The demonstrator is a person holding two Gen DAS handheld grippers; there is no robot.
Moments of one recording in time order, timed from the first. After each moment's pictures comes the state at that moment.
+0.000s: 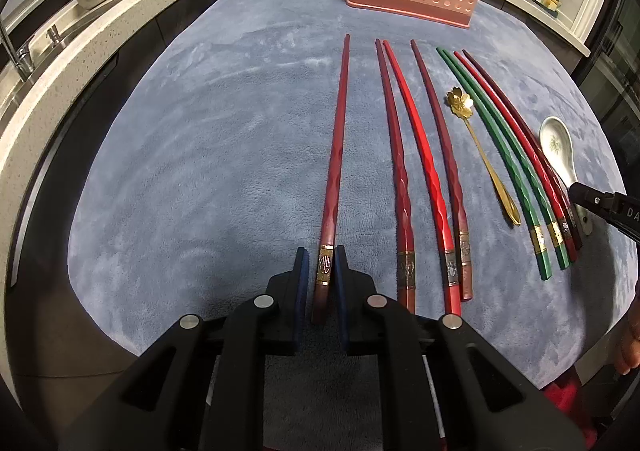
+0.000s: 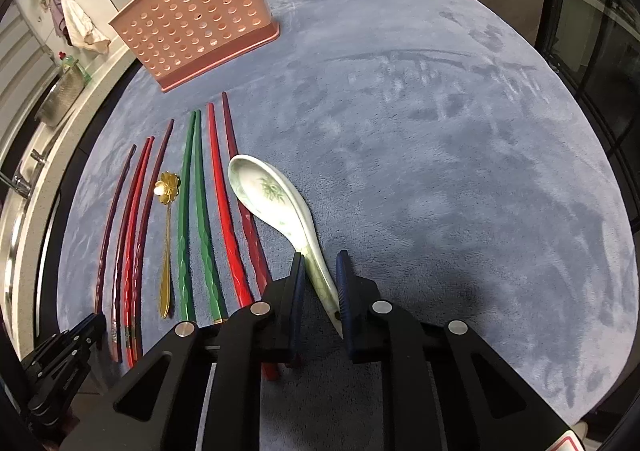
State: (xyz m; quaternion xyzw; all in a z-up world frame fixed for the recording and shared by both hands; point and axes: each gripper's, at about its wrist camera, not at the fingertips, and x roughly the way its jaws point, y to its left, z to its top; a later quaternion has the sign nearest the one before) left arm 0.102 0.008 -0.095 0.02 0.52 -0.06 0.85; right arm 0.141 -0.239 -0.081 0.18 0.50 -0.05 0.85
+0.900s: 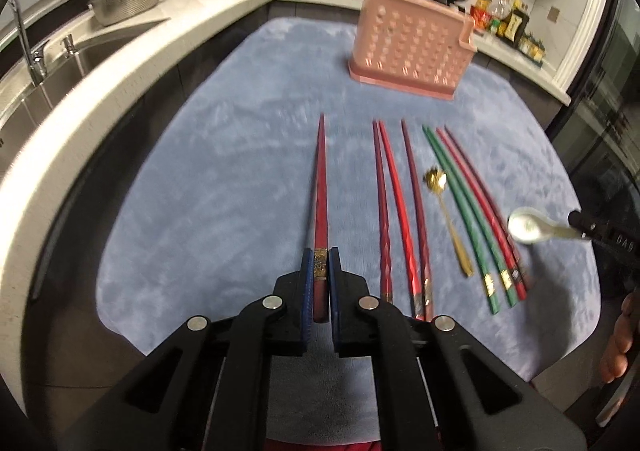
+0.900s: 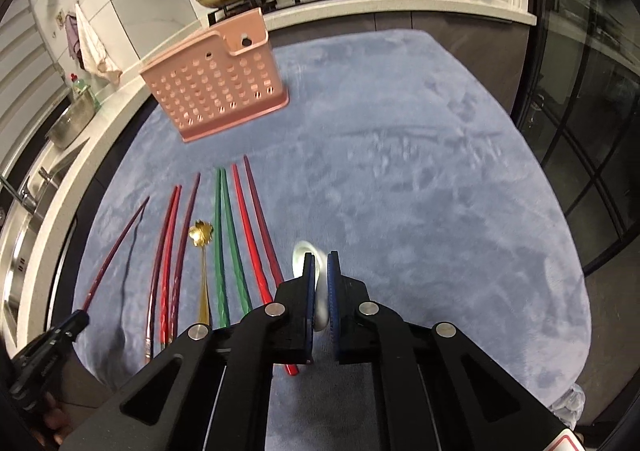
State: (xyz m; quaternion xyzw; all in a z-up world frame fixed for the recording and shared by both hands) left arm 0.095 0.036 -0.028 -0.03 0.45 -0.08 0.89; right arm 0.124 -0.239 -0.014 0.16 0.44 -0.08 0.88
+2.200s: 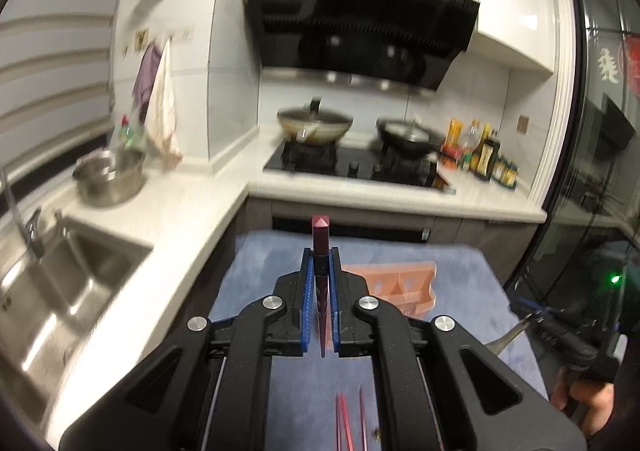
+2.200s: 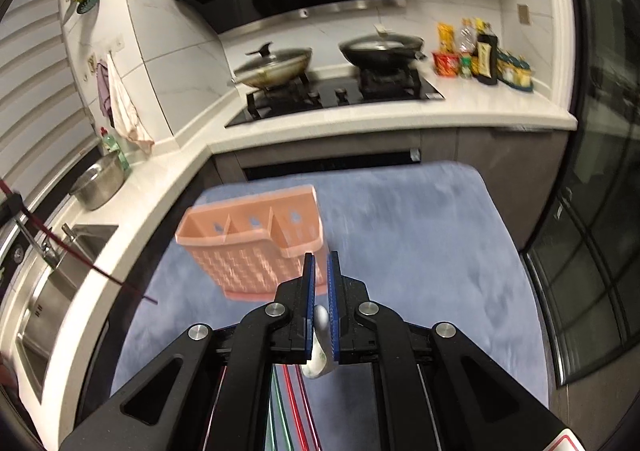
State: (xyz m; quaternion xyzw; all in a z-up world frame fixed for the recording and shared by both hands) left arm 0.224 0.002 0.210 -0.02 0.22 -0.11 0.97; right arm 0.270 -0.256 0.127 0.12 0.33 -0.03 0.94
